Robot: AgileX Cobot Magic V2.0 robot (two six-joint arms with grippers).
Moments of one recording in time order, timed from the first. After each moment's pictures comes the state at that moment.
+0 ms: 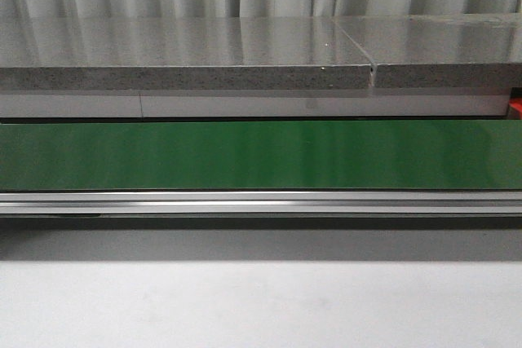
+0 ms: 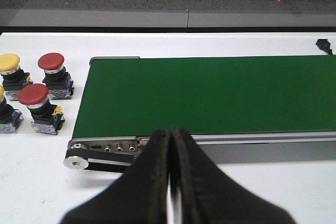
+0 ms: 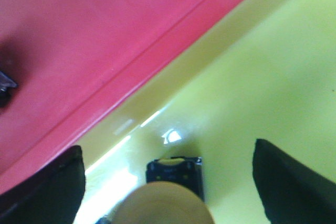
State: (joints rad) left arm -0.03 0.29 -0.45 -0.13 0.63 0.09; right arm -0.80 1.77 -1.05 0.42 0.40 -0.29
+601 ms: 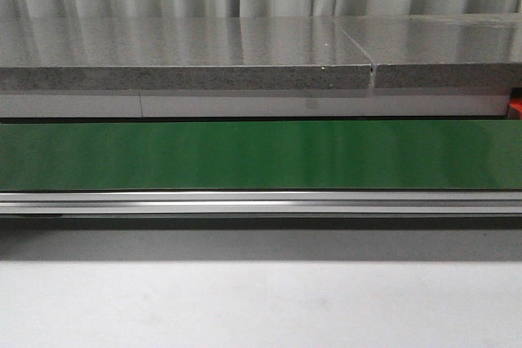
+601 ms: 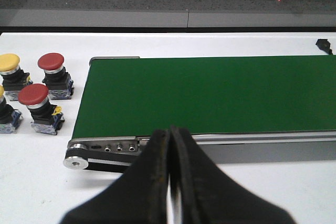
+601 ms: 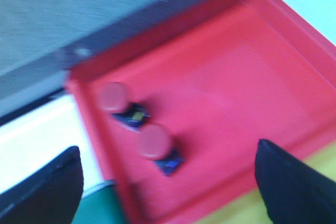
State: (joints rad) left arm -0.03 0.29 -0.45 -0.13 0.63 0.09; right arm -0.56 1.42 -1.05 0.48 0.33 -0.33
